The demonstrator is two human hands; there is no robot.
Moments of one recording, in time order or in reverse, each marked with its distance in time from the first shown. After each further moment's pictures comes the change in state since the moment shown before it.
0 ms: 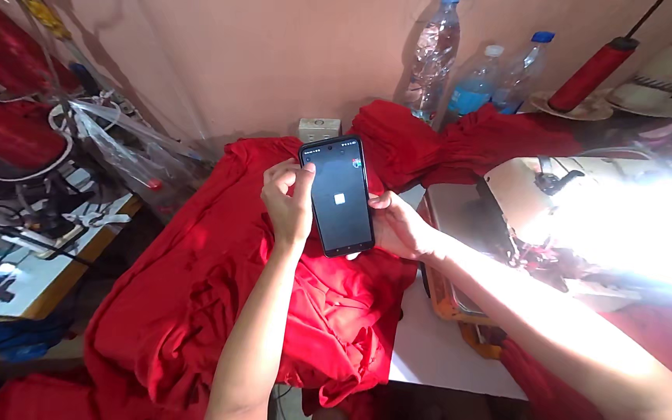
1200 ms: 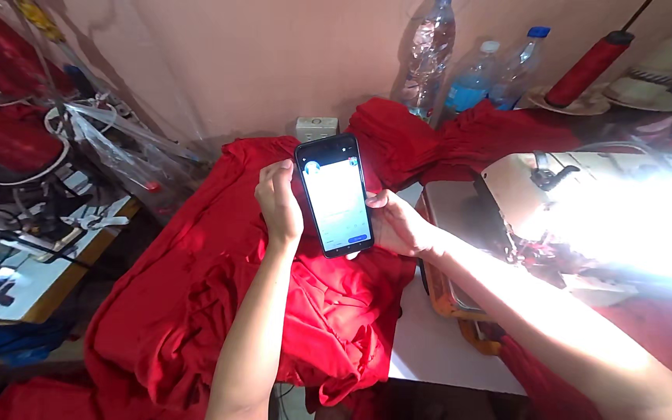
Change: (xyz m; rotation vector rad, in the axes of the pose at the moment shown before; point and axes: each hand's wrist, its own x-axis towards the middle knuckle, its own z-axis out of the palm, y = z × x) left_hand 0.004 -0.018 -0.003 -0.118 -0.005 -0.008; right_hand -0.001 -0.004 0.000 0.022 -0.011 0.011
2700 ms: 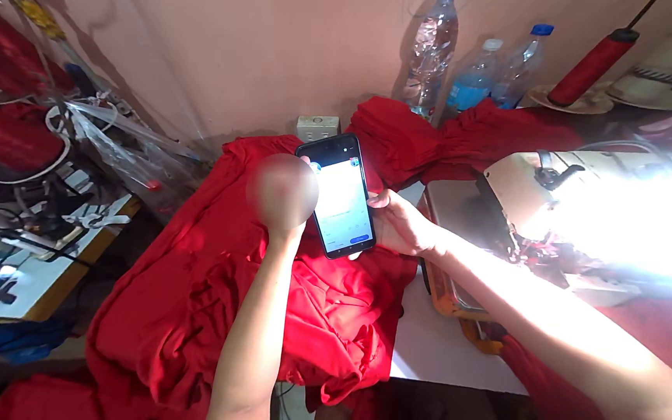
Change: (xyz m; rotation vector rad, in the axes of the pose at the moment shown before) left_hand 0.001 0.013 0.005 0.063 0.062 0.098; right_hand 0.000 0.001 -0.001 0.000 -0.013 0.009
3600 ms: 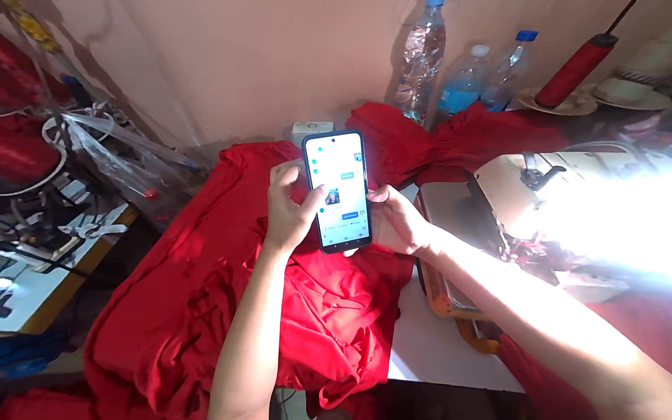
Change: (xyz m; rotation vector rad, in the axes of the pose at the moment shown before) left_hand -0.001 0.000 -0.011 -0.018 -0.374 0.048; right_hand 0.000 -0.002 -0.004 0.083 0.048 -0.017
